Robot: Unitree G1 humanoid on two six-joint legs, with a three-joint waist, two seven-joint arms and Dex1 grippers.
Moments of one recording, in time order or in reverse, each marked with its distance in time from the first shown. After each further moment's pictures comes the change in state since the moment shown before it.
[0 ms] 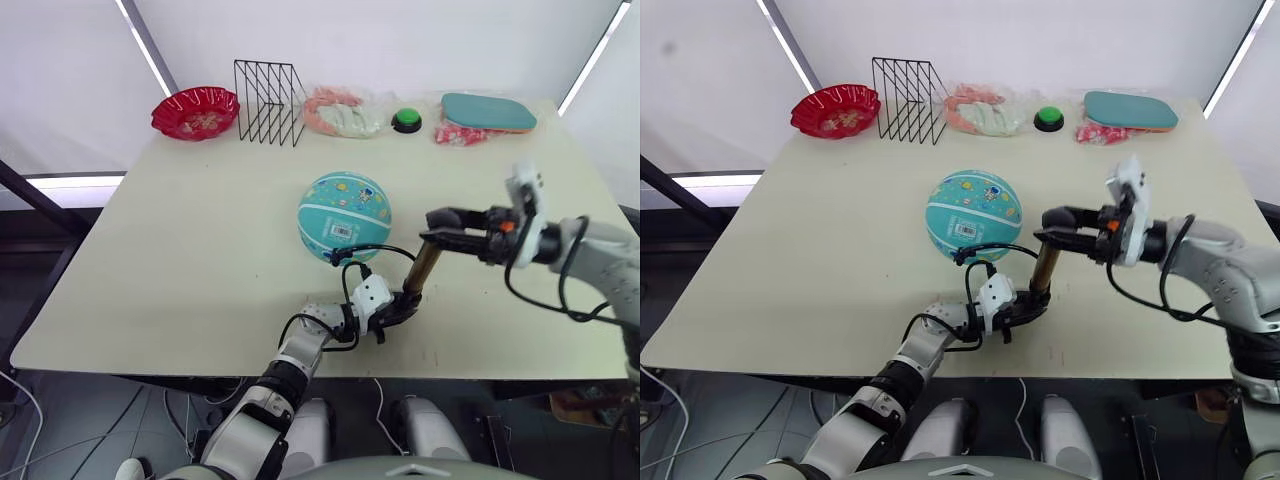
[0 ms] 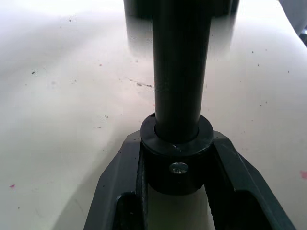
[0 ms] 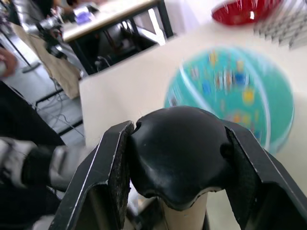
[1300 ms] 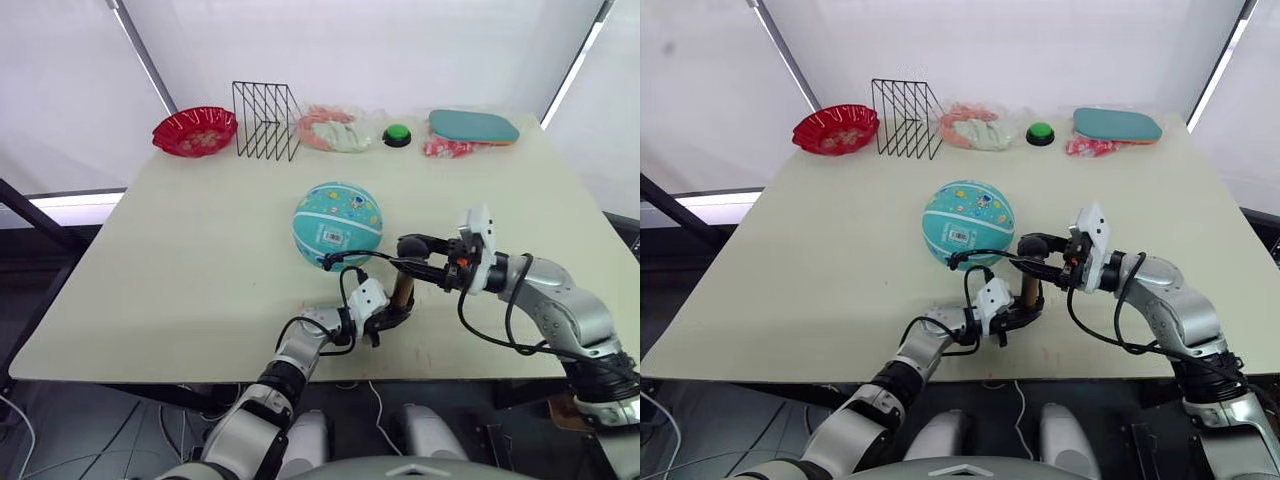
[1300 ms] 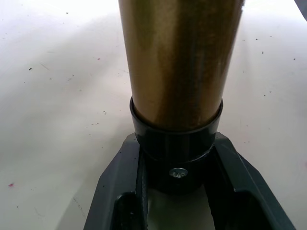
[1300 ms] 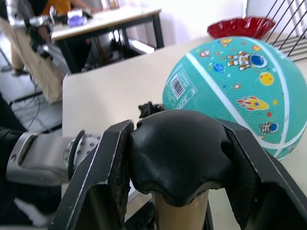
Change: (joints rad) left arm -0.016 0.006 0.020 0.099 0.019 -0.032 0.006; right arm 0.209 0.196 0.261 0.093 -0.377 -0.423 0.071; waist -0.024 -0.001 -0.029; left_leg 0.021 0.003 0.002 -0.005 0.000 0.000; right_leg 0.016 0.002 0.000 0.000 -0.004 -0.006
